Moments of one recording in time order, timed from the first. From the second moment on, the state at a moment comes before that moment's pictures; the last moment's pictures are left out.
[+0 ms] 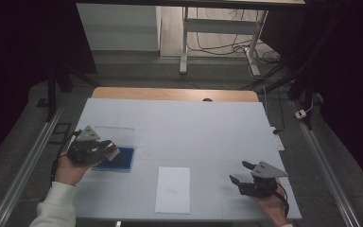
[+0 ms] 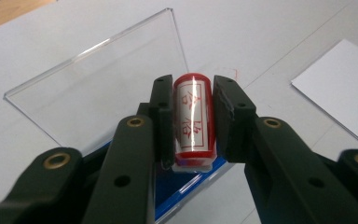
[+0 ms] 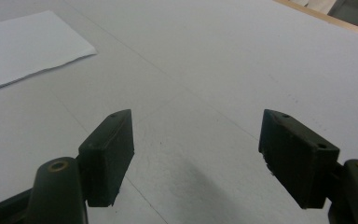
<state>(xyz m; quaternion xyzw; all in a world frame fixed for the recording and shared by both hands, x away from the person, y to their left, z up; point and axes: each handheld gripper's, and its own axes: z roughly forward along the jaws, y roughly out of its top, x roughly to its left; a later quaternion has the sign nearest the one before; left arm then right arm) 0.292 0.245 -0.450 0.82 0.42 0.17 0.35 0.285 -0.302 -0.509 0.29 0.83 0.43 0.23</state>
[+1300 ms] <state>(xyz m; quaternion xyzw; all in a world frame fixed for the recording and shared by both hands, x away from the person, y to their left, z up) 0.319 0.249 -0.484 0.83 0.45 0.15 0.30 0.286 -0.299 -0.512 0.28 0.83 0.42 0.23</state>
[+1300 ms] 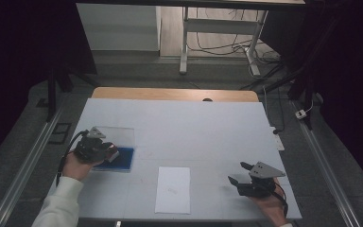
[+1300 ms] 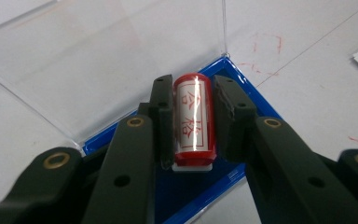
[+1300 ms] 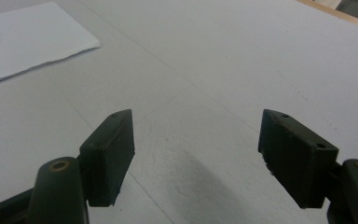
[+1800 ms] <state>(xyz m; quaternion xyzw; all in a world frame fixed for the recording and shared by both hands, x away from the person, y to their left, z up) 0.321 0.245 -0.489 0.83 0.45 0.15 0.29 0.286 -0.299 -0.511 0.28 0.83 0.42 0.23</state>
